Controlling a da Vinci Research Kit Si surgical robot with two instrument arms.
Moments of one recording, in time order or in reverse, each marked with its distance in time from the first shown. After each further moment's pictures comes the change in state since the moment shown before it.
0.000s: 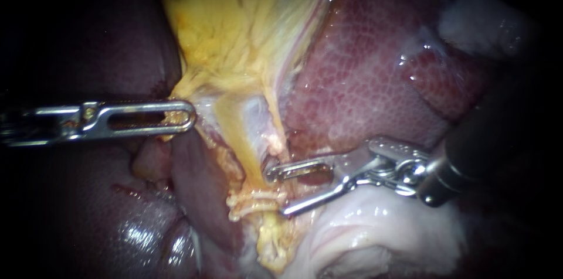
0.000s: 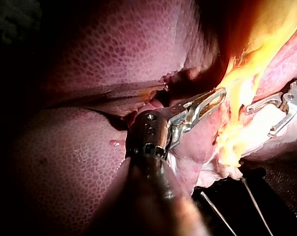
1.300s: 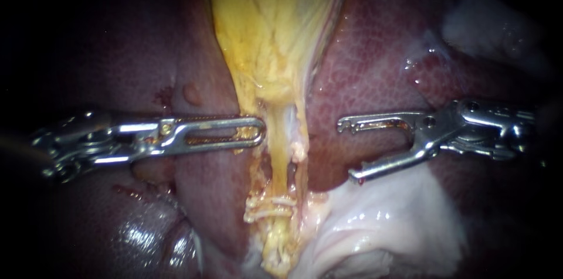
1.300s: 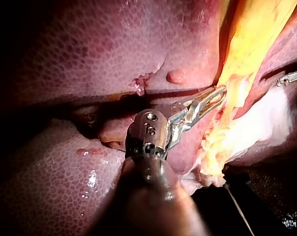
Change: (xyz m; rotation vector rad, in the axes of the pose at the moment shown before) right arm 0.007 -0.005 -0.006 -0.083 -0.027 -0.143; left arm 0.005 0.000 0.011 0.006 0.033 0.026
